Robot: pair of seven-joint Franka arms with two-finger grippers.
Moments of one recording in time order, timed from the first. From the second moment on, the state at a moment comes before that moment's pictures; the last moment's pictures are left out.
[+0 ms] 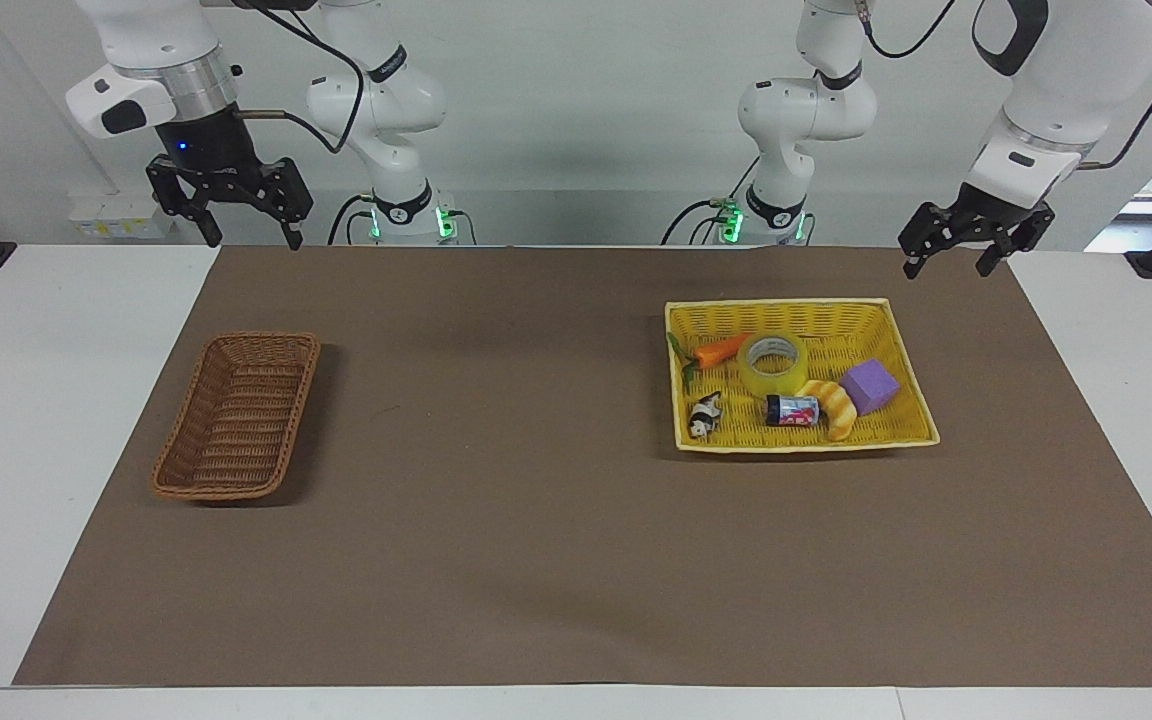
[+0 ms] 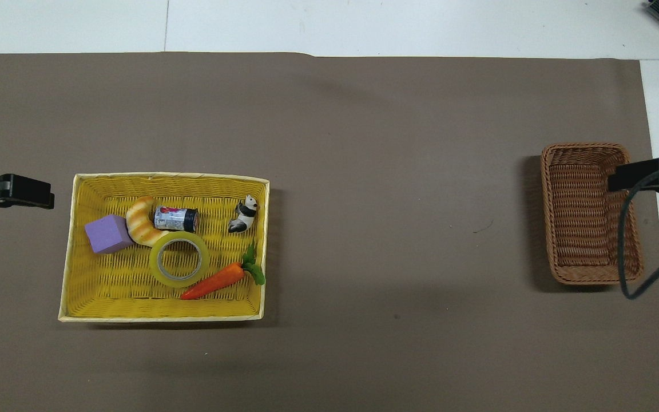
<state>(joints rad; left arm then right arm) -0.11 -0.08 0.03 -1.69 0.01 1.61 -0.04 0.07 -0.07 -0.06 -1.56 -0.01 1.59 0.07</state>
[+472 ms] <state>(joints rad) -0.20 -0.15 0.03 -1.96 0.01 1.83 -0.10 0.07 -0.07 -0.06 -1.56 -0.01 1.59 0.07</state>
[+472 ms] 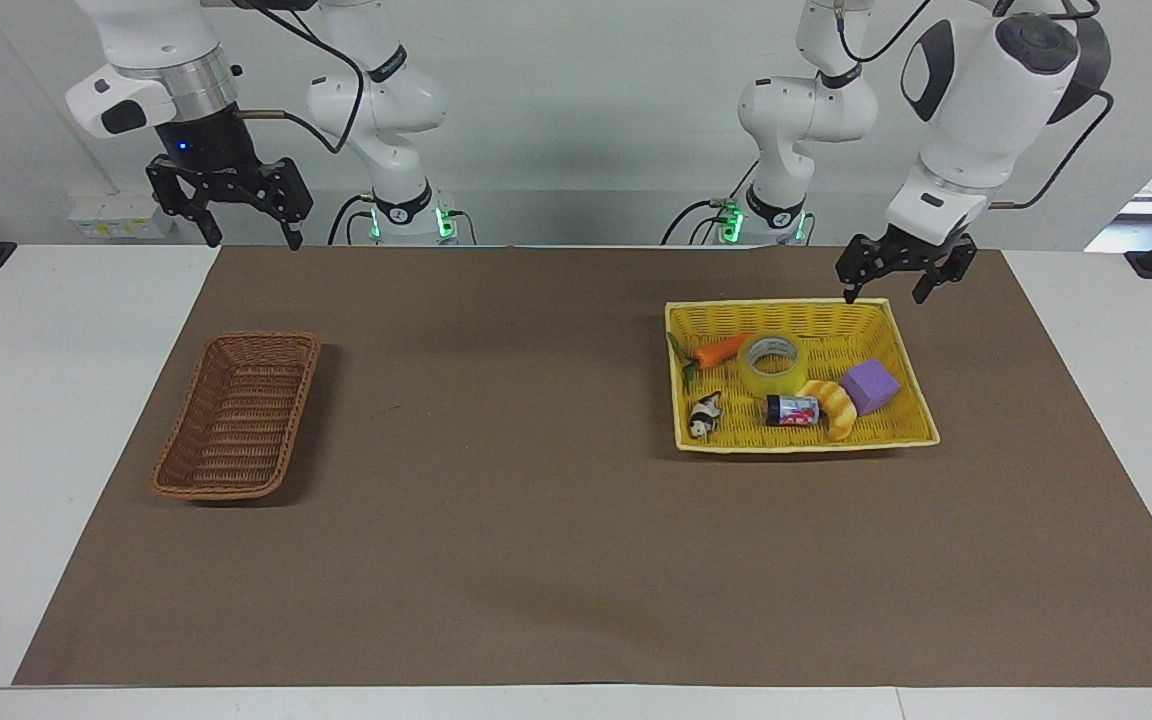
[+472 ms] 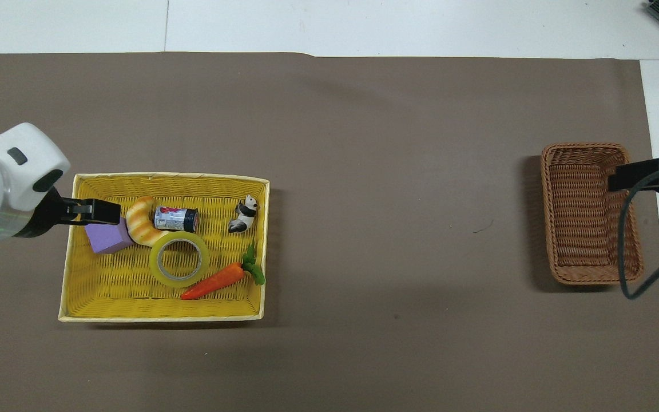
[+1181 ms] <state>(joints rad) -0.25 -0.20 0.03 -2.27 0.01 2.09 -0.11 0.07 -0.07 -0.06 -1.56 -0.01 1.59 0.07</state>
